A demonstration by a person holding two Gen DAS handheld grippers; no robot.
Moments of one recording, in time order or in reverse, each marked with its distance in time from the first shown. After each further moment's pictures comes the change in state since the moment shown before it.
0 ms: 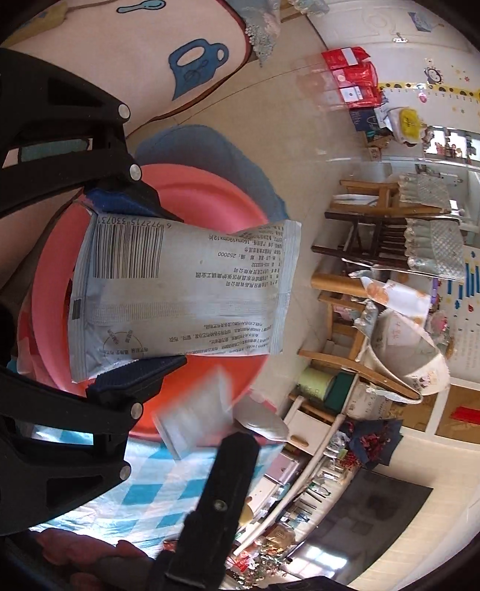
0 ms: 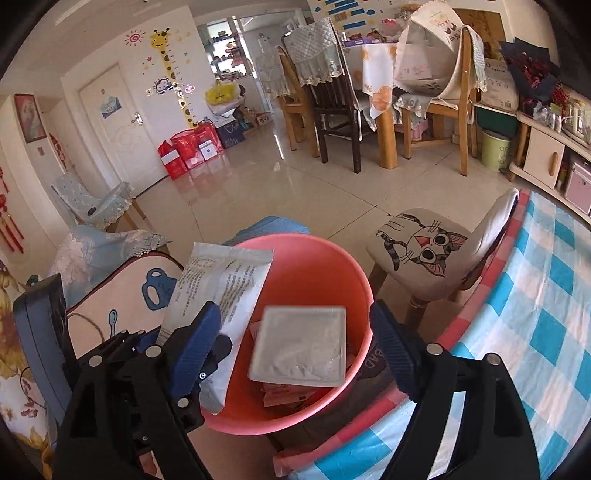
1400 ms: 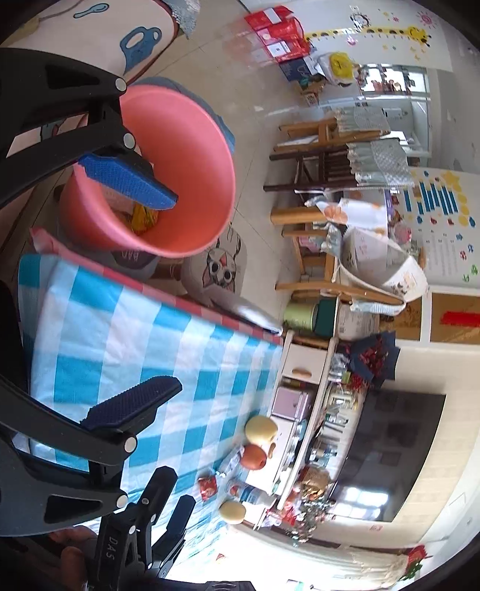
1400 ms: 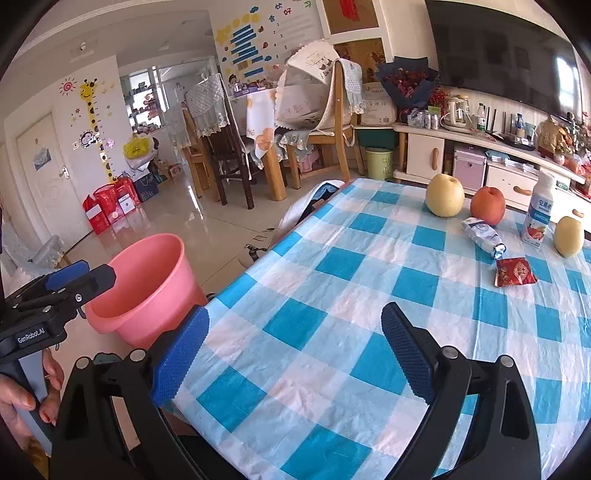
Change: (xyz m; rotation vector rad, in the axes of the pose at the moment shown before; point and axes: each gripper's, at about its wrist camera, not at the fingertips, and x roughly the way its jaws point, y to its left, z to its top) left arm -0.082 -0.146 -0.021 0.260 -0.133 -0.136; right arm -0.178 -0.129 -0.127 0.151 -0.208 -0.330
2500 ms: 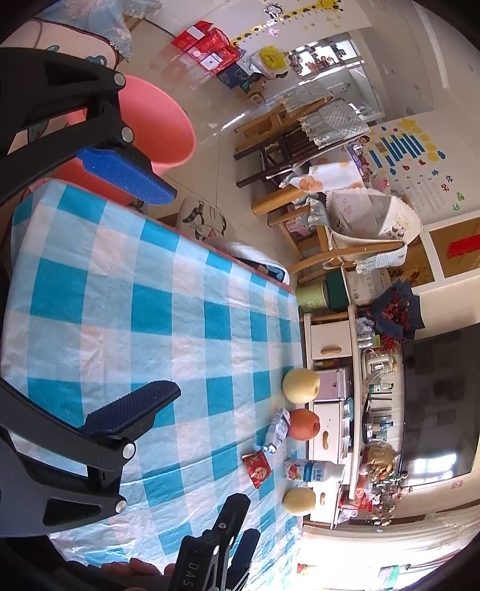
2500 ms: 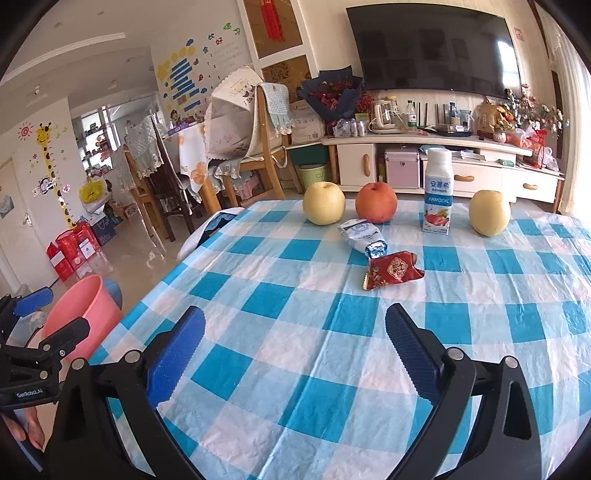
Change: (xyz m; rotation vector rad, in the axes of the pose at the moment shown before) left arm 0.022 -0.164 -0.003 0.286 0.038 0.092; right arm -0.038 -0.158 -0.016 0.149 -0.098 -0.146
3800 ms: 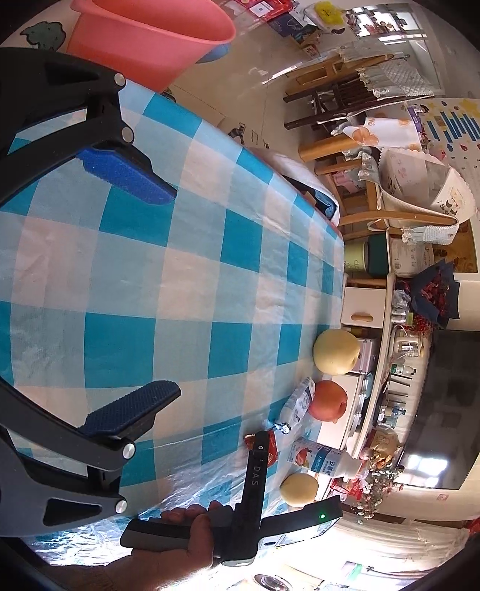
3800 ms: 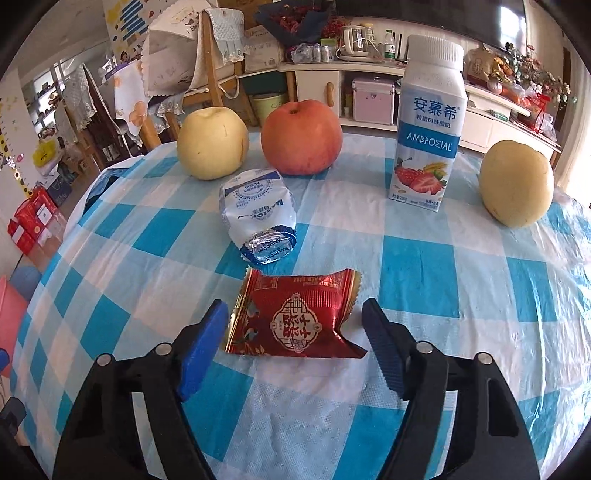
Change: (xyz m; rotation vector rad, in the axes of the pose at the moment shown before) left arm 0.104 -0.042 0.002 -0.142 0.143 -0.210; right arm 0.164 -0.107 0.036 -0.003 0.298 -0.135
